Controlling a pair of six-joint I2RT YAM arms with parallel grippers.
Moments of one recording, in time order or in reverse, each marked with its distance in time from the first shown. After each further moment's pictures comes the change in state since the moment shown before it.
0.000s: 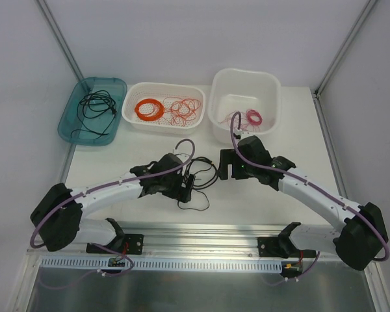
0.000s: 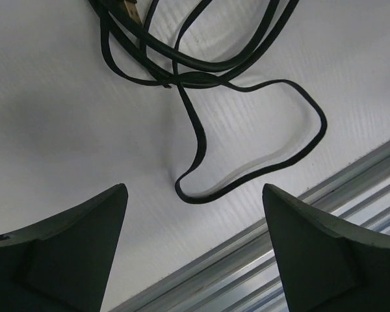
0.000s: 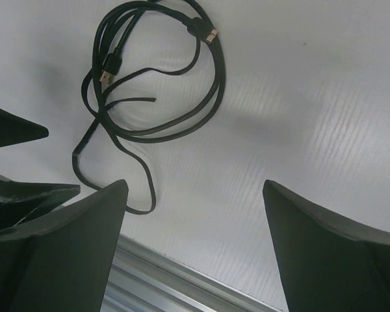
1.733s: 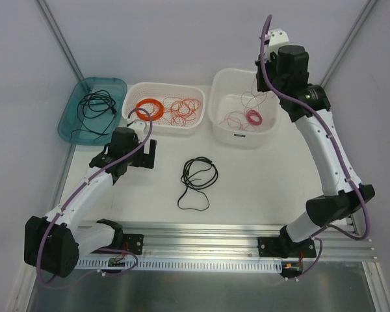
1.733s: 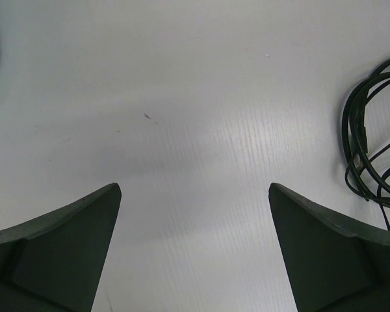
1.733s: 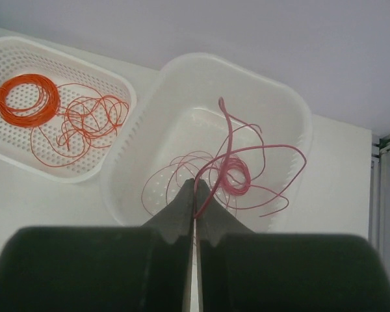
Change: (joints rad) left arm 0.512 -0.166 0.063 -0.005 -0.131 0.360; right arm -0.315 0.364 1.083 -0.200 0.111 -0.560
